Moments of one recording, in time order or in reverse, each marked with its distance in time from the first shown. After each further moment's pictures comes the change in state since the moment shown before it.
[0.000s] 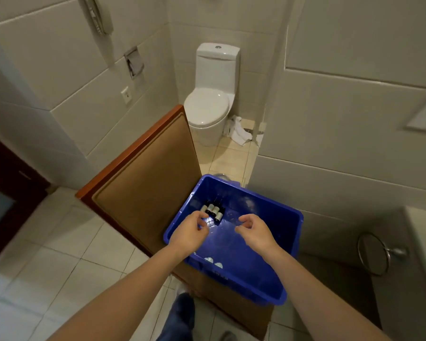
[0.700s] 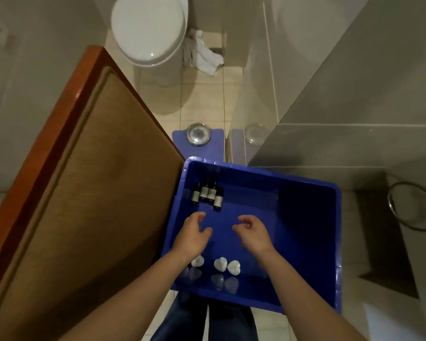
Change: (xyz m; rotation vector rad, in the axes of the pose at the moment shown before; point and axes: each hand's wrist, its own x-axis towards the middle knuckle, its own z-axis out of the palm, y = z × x) left_hand 0.188 -0.104 0.038 -0.012 -0.366 -0.252; right_hand 0.167 0.053 0.097 0.303 0.130 0.502
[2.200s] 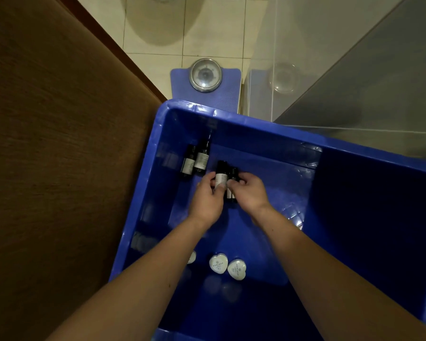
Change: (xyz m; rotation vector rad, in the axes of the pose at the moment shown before) left_hand 0.145 -0.034 0.086 -0.273 0.158 -0.087; right_hand 0.178 0.035 0.049 0.035 -0.052 -0.044
